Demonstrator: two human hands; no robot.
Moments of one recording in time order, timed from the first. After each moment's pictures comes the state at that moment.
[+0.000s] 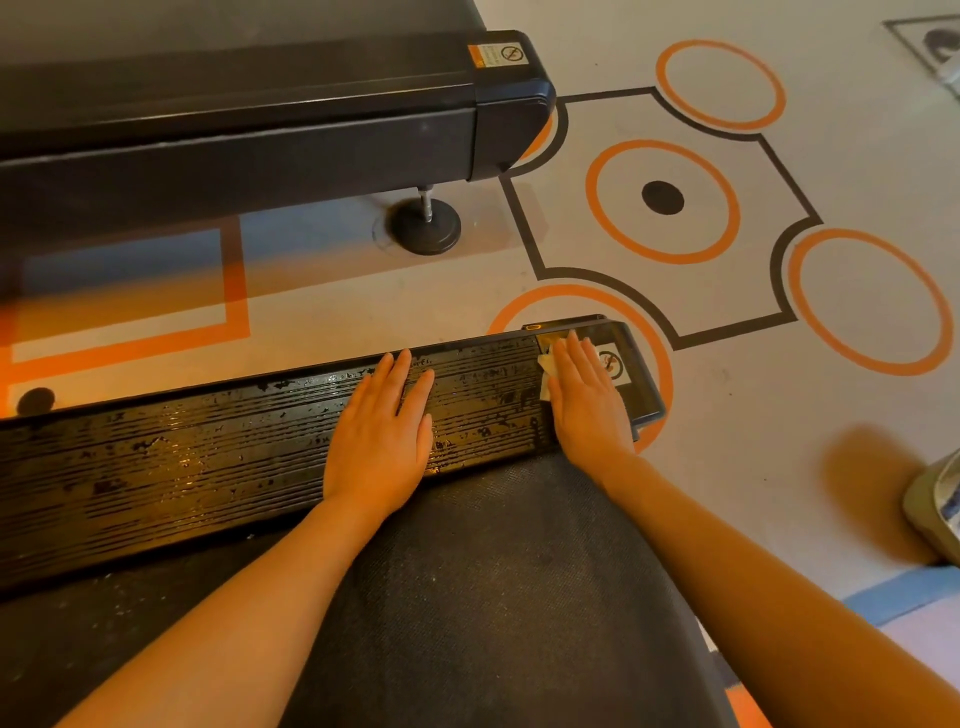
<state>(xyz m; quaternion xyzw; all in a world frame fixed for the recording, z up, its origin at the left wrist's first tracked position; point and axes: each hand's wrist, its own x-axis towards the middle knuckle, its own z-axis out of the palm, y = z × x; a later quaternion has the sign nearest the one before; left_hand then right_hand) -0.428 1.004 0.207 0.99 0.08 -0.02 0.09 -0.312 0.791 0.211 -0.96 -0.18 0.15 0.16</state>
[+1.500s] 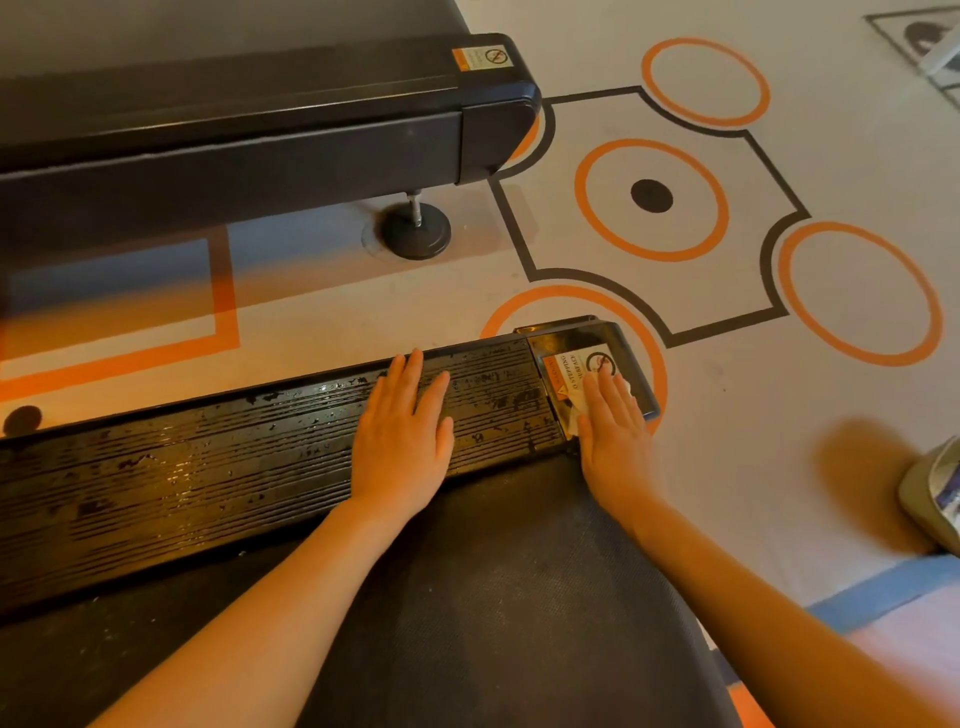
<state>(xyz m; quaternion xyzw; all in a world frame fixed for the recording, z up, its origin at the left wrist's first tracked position) -0.413 0.981 0.220 0.98 0.10 -0.02 0.16 -0.340 0.751 0.201 -0.96 -0.12 0.13 0.20</state>
